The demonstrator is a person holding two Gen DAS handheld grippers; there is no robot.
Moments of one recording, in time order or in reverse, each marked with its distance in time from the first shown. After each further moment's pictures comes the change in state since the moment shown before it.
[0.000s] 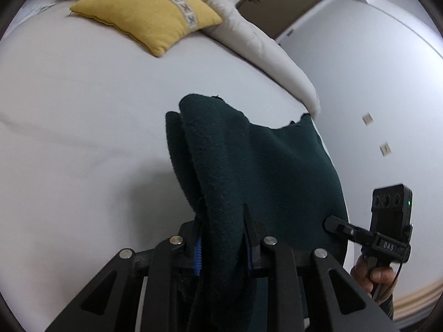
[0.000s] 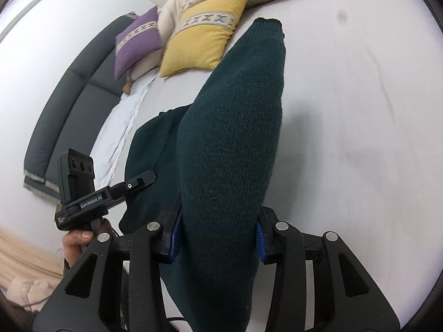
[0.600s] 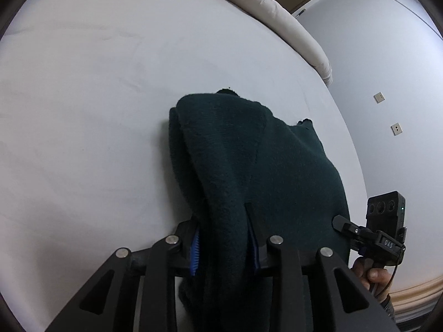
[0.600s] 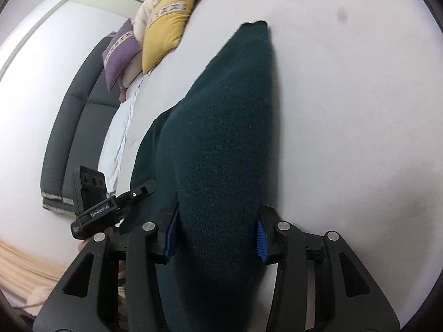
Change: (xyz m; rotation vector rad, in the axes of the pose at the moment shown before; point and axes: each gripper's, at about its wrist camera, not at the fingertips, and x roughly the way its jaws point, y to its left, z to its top) left arm 0.046 0.025 -0.100 -0.056 0.104 0.022; right arm -0.011 -0.099 -0.151 0.202 -0.001 0.087
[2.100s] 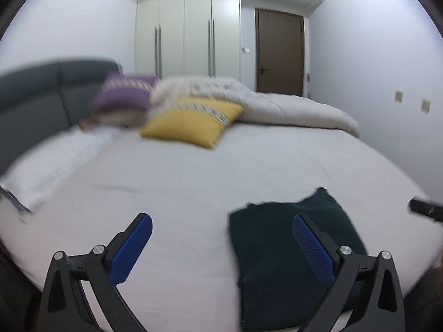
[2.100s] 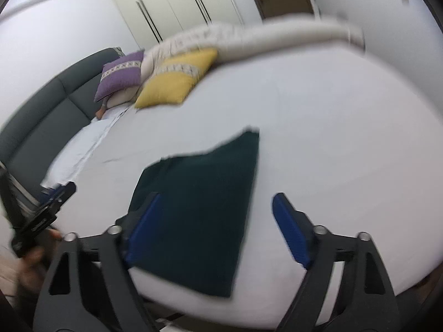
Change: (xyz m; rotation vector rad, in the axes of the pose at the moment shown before) left arm -0.165 -0.124 -0.100 0.392 -0.688 0.561; right arm -0.169 0.144 -0.084 -0.391 -0.465 -0.417
